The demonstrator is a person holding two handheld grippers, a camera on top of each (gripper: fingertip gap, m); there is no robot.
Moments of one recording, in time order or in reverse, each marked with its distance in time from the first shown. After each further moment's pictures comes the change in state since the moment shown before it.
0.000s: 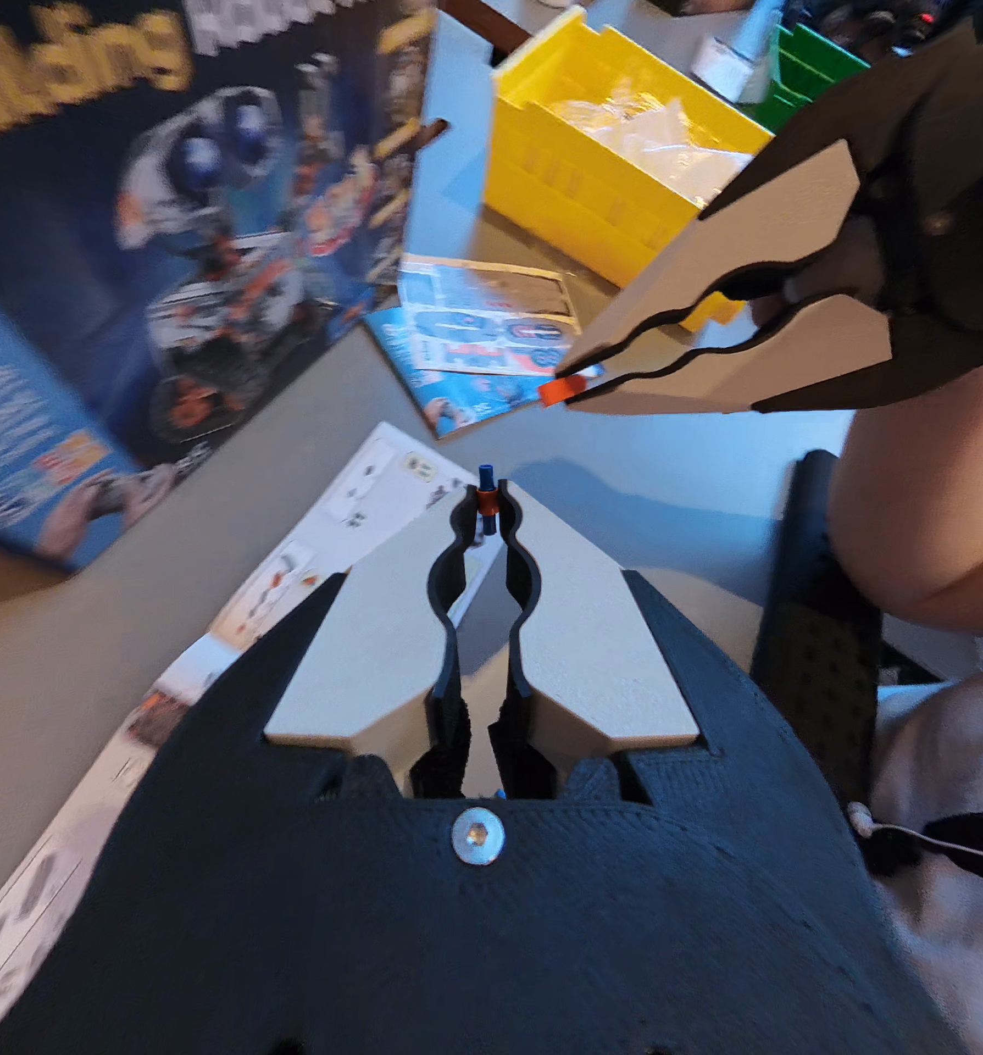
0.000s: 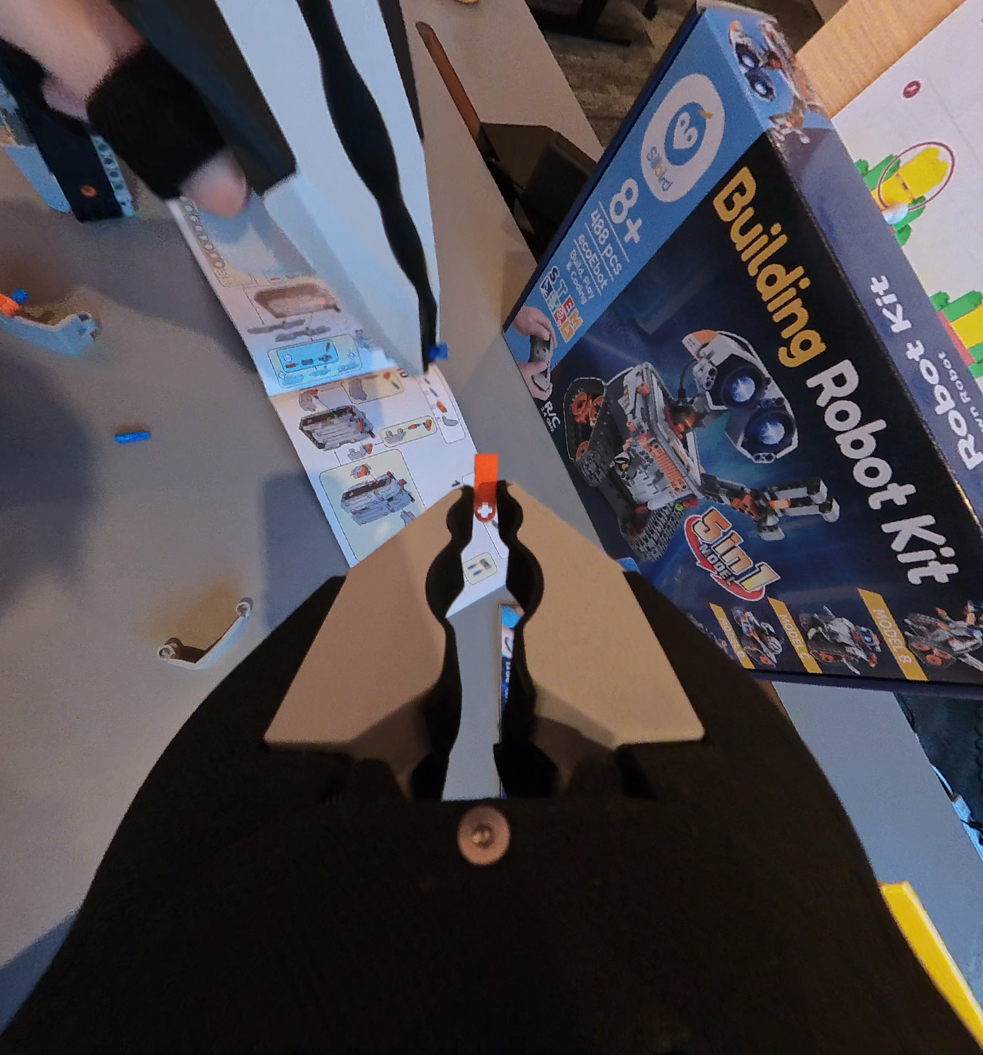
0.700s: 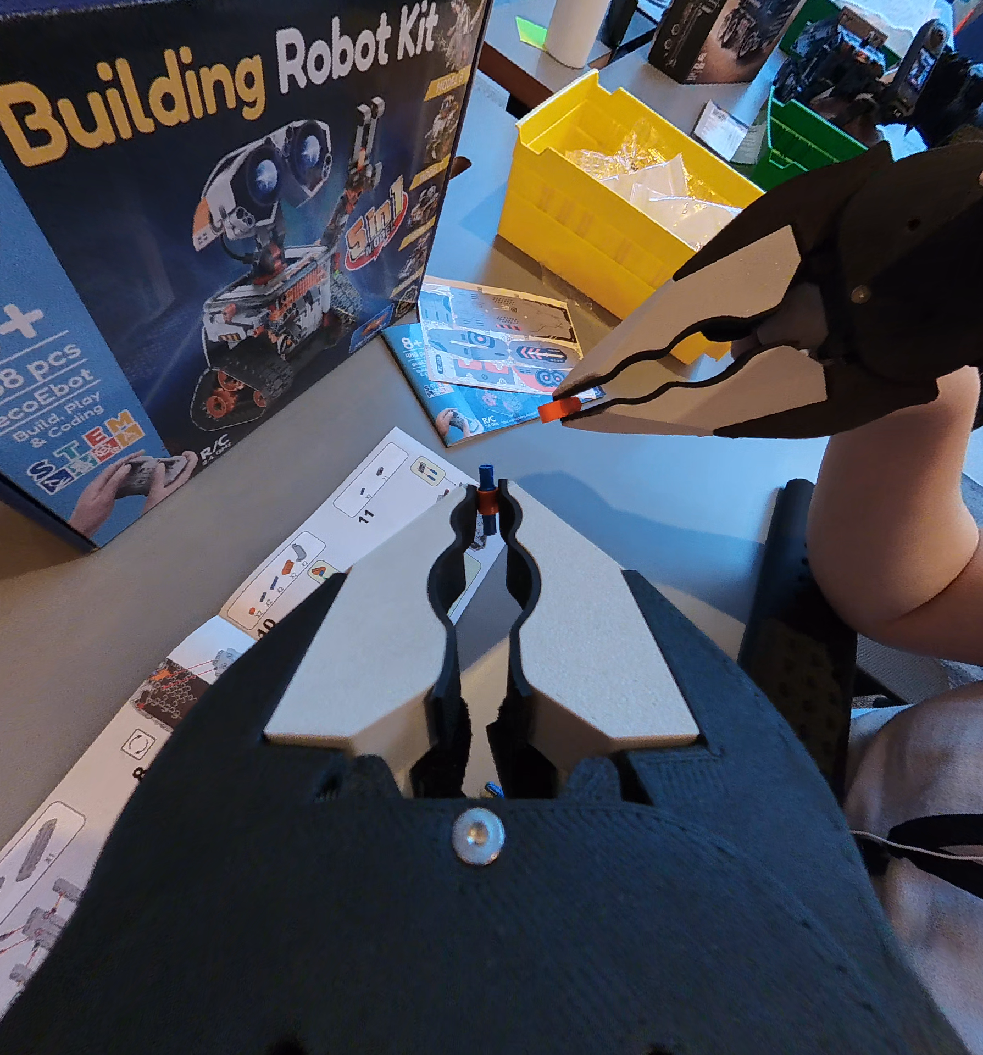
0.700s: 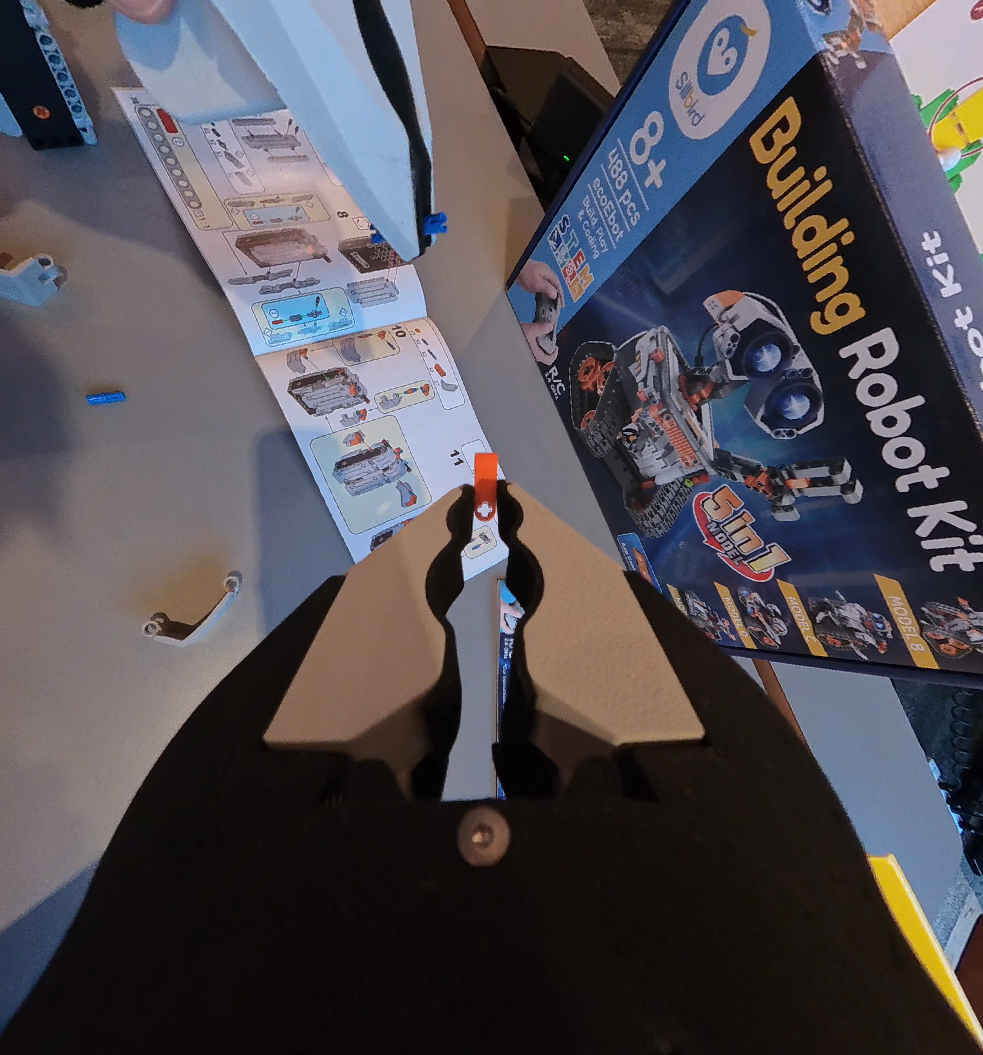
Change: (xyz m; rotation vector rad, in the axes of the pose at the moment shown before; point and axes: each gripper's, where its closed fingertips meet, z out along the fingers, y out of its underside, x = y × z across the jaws) left arm -0.007 -0.004 -0.018 0.050 -0.006 -0.057; right arm -0.002 0.014 0.007 -0.077 -0.001 -0.019
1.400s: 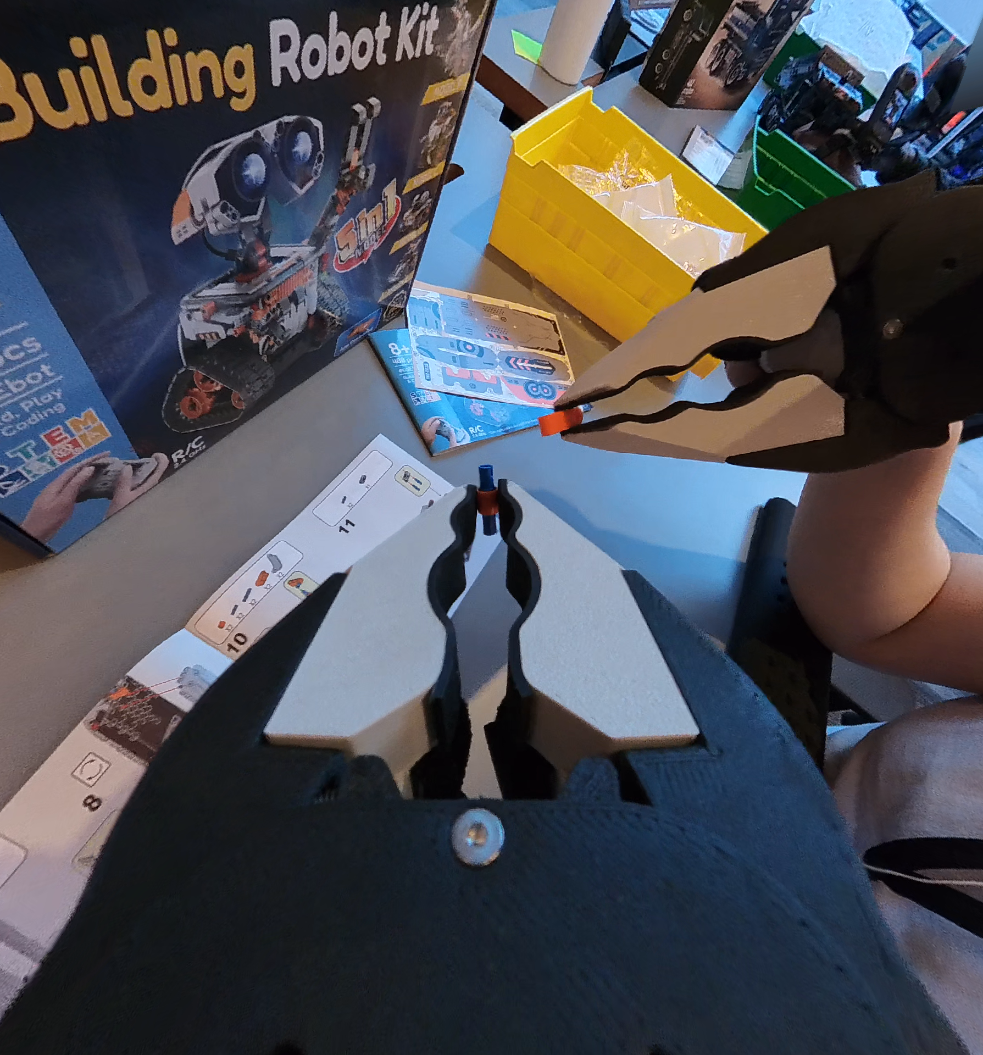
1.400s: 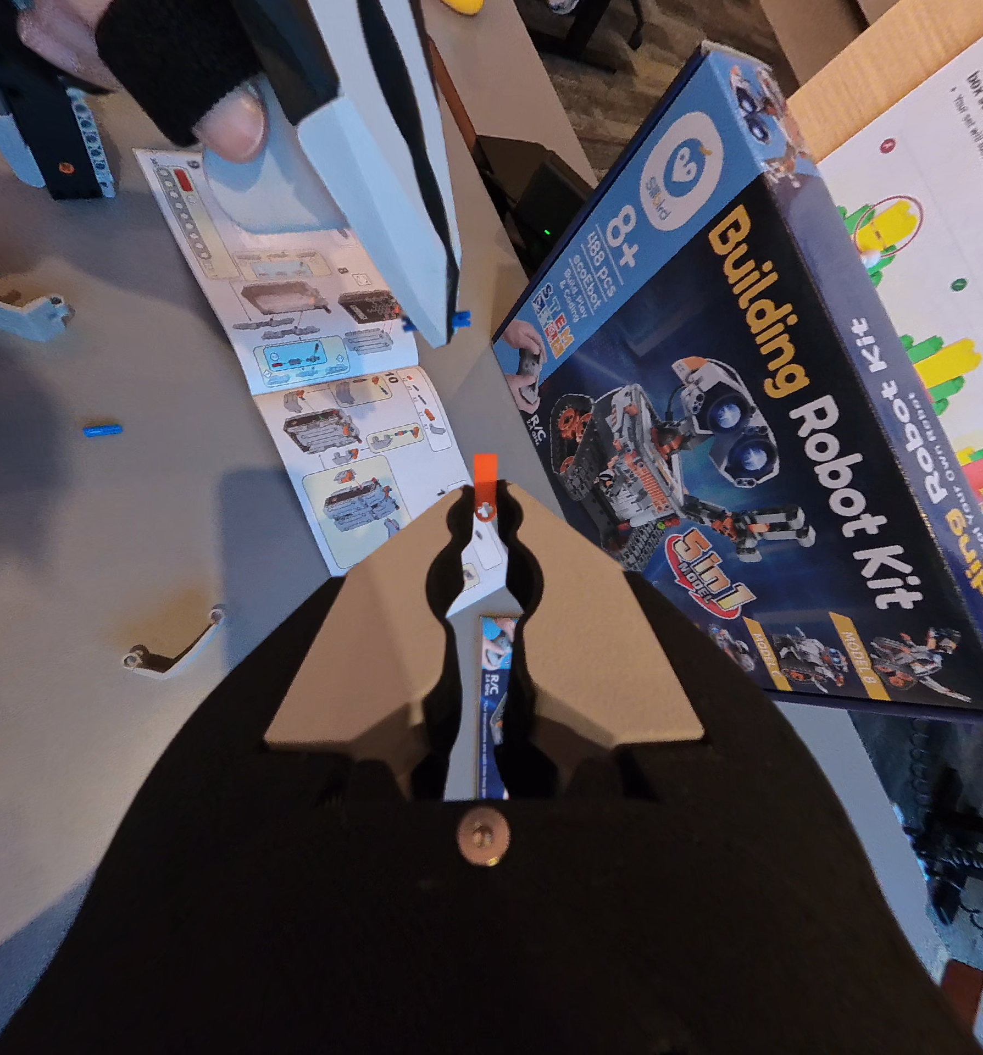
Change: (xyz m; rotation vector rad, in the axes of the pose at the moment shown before) left arm 0.002 -0.003 0.008 0.012 0.022 -0.047; right arm 0.001 -0.018 -0.005 0.091 0.042 -0.050
